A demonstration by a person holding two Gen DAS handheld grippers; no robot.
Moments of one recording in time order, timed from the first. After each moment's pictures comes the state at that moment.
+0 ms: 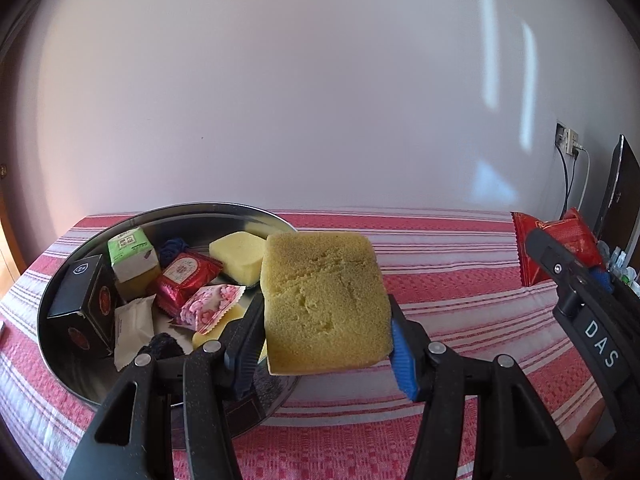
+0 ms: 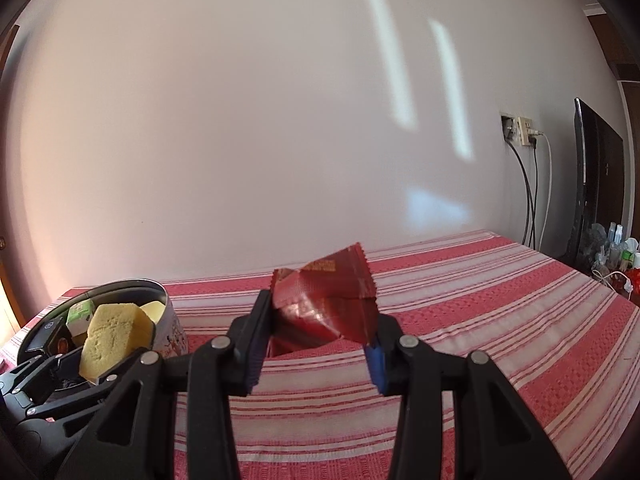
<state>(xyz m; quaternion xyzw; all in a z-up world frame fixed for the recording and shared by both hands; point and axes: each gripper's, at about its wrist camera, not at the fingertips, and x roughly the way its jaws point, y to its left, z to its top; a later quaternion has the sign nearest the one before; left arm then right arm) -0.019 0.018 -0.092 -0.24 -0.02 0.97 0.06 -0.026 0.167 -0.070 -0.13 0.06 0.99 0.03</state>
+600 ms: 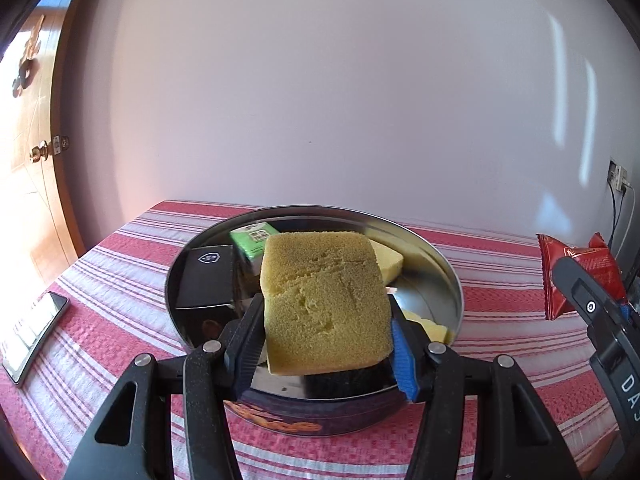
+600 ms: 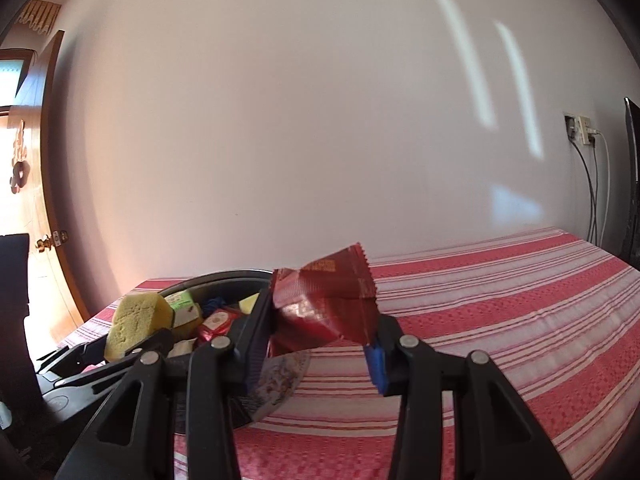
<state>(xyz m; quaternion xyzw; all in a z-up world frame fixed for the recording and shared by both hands) 0.003 -0.080 -0.078 -0.23 -0.05 0.97 -0.04 -0.011 0.083 -0.063 -0.13 0.07 0.99 -0.08</state>
